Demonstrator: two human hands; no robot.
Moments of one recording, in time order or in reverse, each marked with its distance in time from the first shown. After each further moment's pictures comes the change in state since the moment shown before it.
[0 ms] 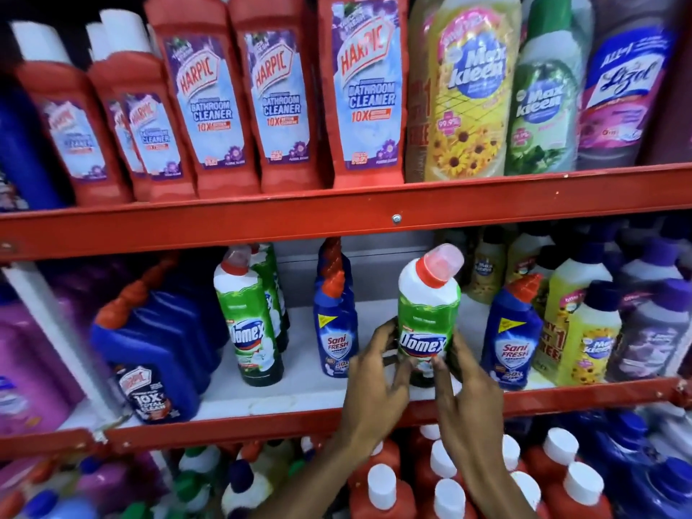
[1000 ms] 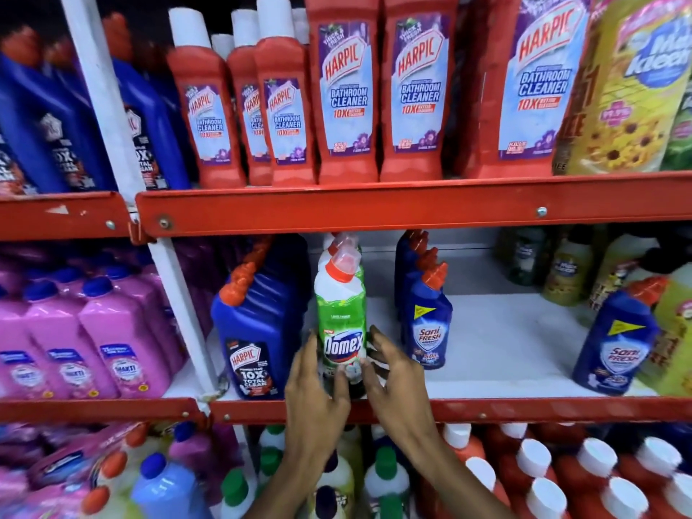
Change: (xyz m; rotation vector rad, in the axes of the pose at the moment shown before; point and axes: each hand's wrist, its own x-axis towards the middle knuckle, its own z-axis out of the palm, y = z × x) left_hand -0.049 -0.072 -0.167 0.352 0.329 -0.158; right_hand -0.043 -0.097 0.147 0.216 -0.372 -0.083
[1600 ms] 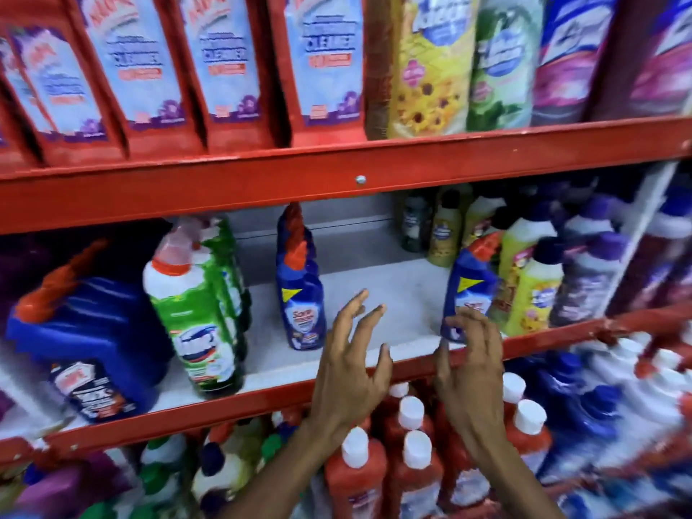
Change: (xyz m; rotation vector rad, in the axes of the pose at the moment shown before) left_hand -0.043 0.127 0.157 -0.122 -0.277 0.506; right_hand -0.049 0.104 -0.221 -0.486 0.566 0.048
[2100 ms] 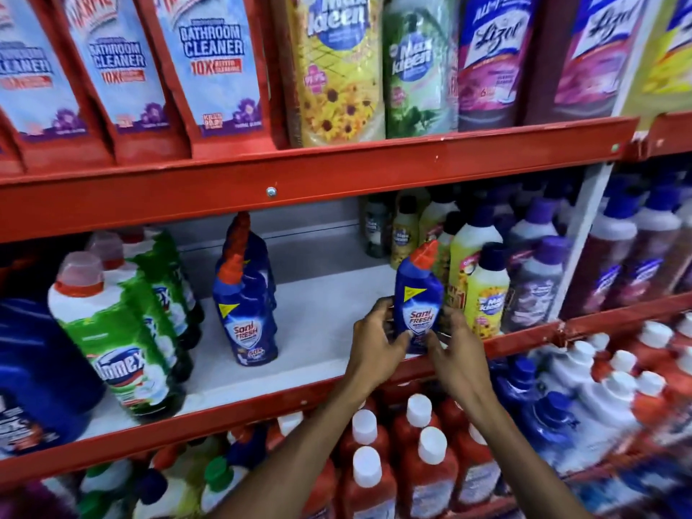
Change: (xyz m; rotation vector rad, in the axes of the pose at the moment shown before) left_hand 0.063 0.026 0.105 -0.374 -0.236 -0.412; right_hand 0.060 0.056 -0.013 0.171 -0.279 0.211
